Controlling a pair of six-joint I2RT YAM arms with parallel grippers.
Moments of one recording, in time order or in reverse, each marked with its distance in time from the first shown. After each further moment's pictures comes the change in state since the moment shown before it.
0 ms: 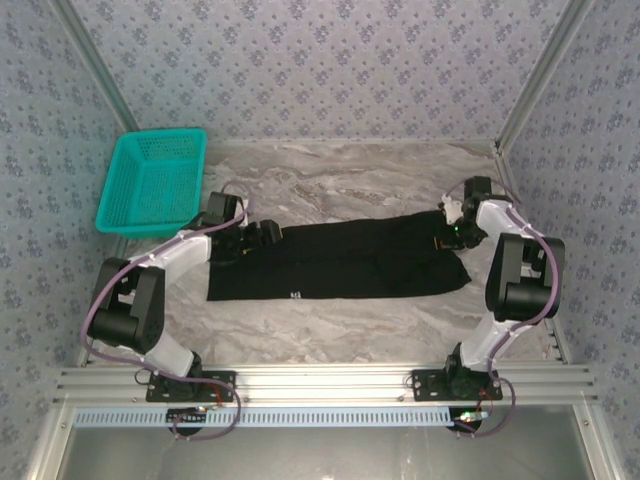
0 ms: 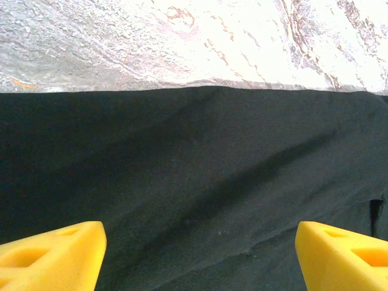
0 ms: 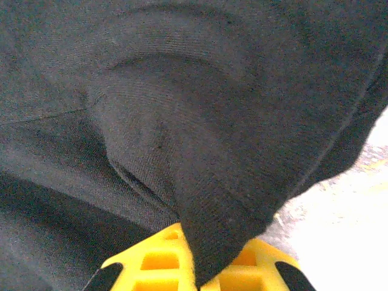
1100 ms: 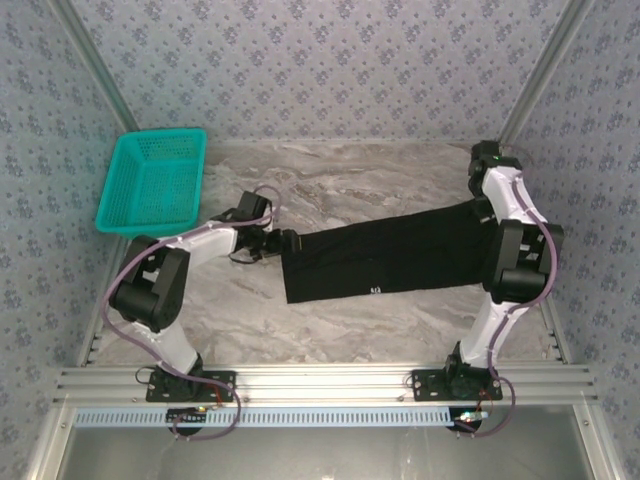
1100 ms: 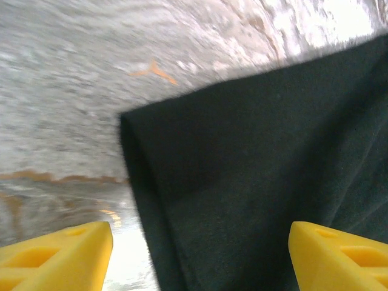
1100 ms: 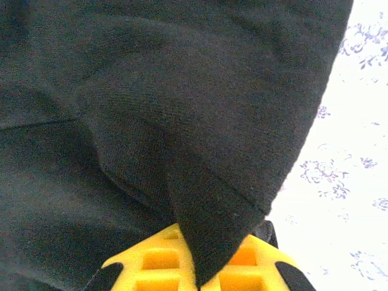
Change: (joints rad) left arm -0.159 0.185 0.130 -0.095 -0.040 0.019; right arm 0.024 0.153 0.425 -0.261 0.837 -0.118
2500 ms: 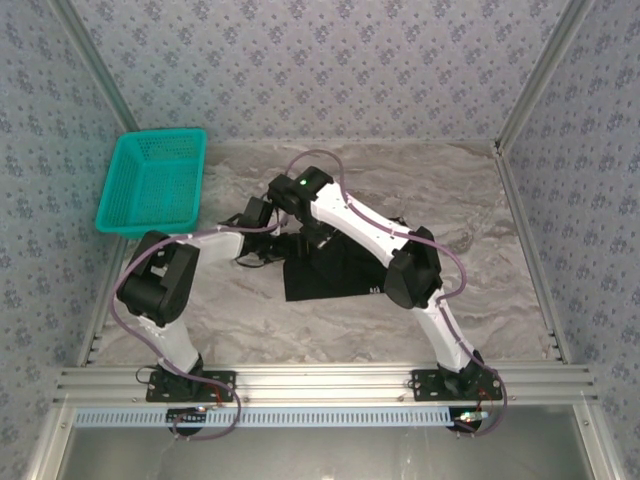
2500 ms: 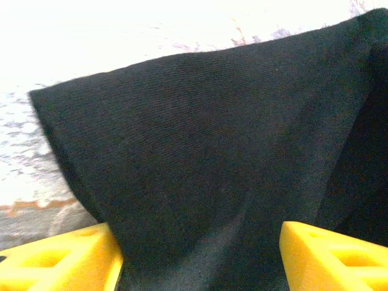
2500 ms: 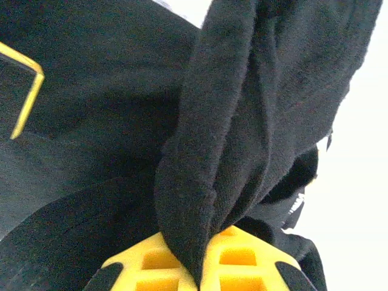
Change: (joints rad) left arm -0.002 0.030 -0.054 0.136 0.064 -0.031; right arm 0.974 0.373 0.675 -0.546 -0.214 0.554
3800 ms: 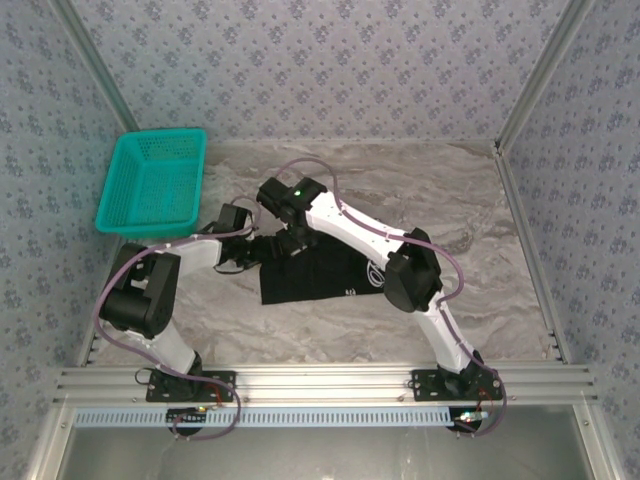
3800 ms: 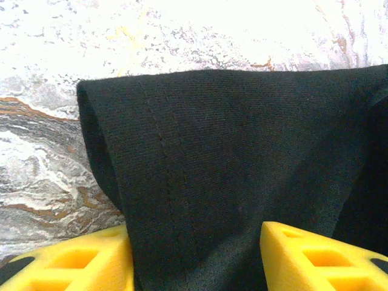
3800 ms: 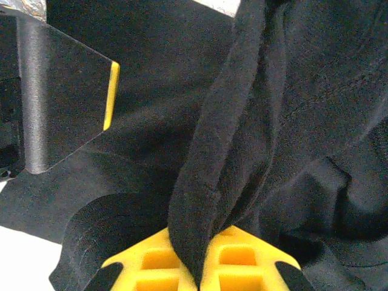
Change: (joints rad) left arm 0.124 -0.104 -0.137 0.015 -0.038 -0.060; right arm 0.034 -0.020 -0.098 0.272 -0.283 0.101
